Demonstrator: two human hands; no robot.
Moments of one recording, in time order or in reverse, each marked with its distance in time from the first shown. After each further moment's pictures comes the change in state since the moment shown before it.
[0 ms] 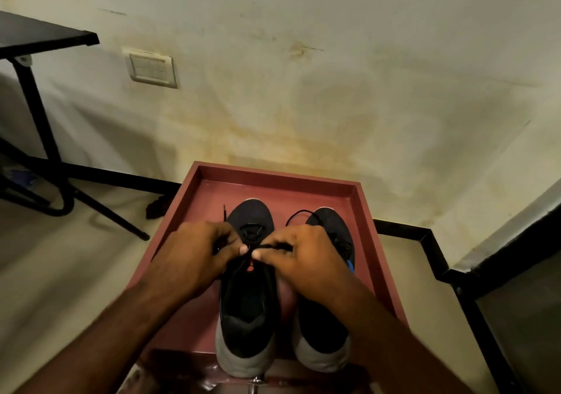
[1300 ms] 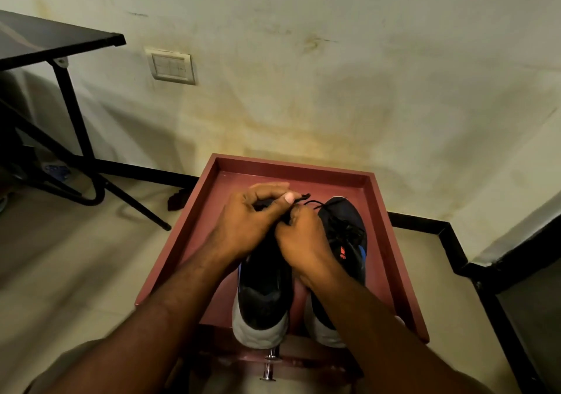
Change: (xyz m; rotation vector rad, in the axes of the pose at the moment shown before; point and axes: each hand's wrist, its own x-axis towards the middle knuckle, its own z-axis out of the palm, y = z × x) left_hand 0.017 0.044 0.019 -0.831 0.099 0.057; right_hand 0.013 -0.021 0.034 0.229 0.219 0.299
